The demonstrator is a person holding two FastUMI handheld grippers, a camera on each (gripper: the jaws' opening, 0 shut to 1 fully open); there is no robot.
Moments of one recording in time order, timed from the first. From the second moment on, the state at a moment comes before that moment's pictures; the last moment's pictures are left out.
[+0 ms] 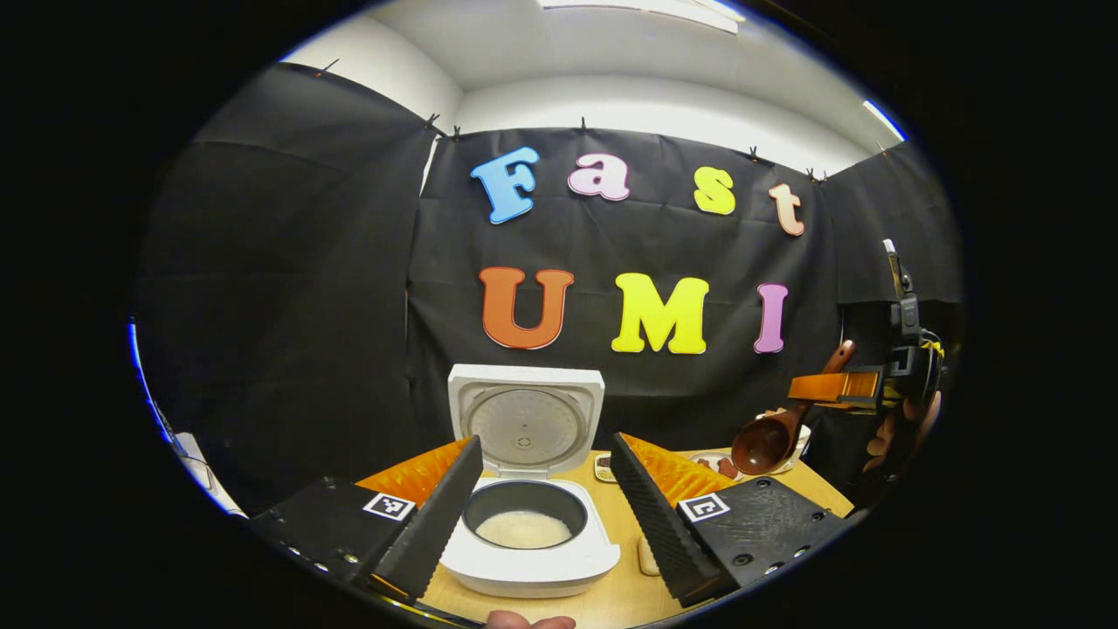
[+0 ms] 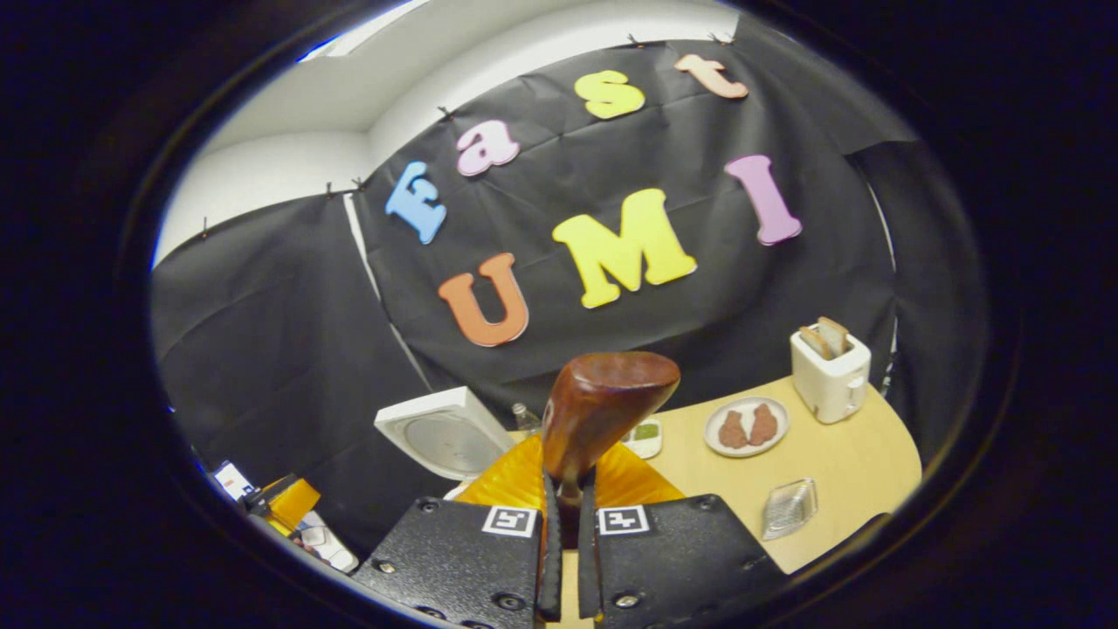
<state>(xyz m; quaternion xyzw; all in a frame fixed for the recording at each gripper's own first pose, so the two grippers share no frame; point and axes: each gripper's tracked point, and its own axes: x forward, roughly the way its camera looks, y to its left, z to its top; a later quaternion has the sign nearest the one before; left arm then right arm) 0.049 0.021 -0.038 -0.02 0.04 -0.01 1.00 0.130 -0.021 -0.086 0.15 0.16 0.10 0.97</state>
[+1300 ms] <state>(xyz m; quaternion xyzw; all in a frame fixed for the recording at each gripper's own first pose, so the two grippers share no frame) 0.086 -0.063 -0.053 0.01 0.12 -0.01 0.99 0.185 -0.233 -0.323 0.14 0.28 -0.06 0.95</state>
